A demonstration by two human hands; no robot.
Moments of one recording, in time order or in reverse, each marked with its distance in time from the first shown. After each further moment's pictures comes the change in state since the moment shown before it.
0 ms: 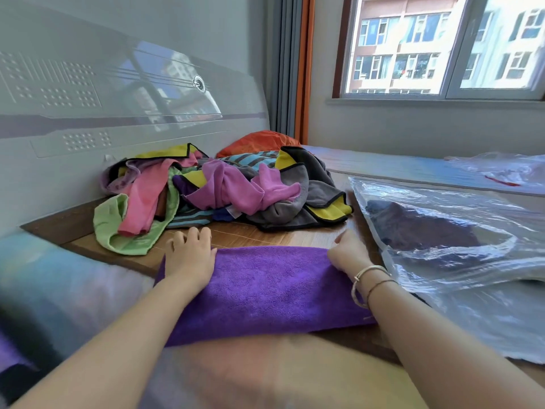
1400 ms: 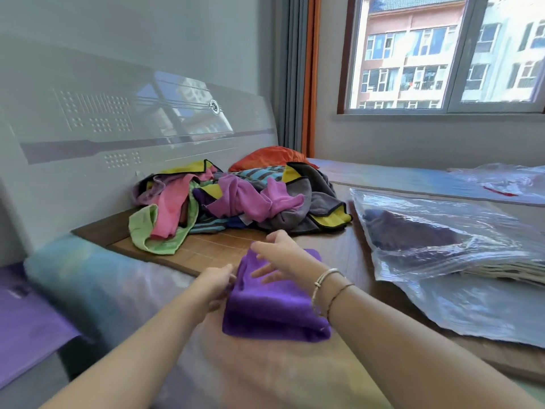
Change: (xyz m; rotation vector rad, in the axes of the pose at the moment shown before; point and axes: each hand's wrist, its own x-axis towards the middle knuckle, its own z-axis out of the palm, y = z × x) left_hand -0.089 0.019 -0.071 -1.187 -0.525 -0.541; right_hand -0.129 -0.084 -0.001 0.530 -0.547 -0.208
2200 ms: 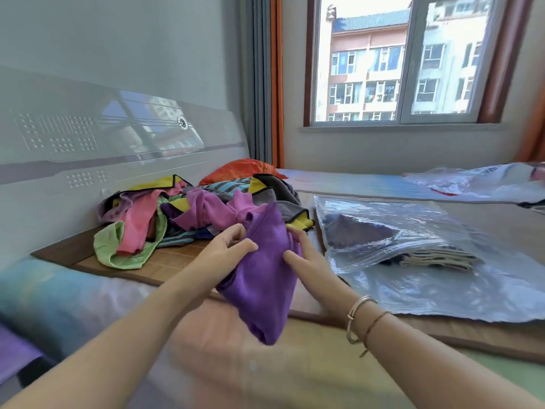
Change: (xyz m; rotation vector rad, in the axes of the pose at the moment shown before) left_hand -0.093 0.066 0.042 -0.048 -0.272 0.661; right_hand -0.082 0.047 -0.087 -0.012 0.227 -0.428
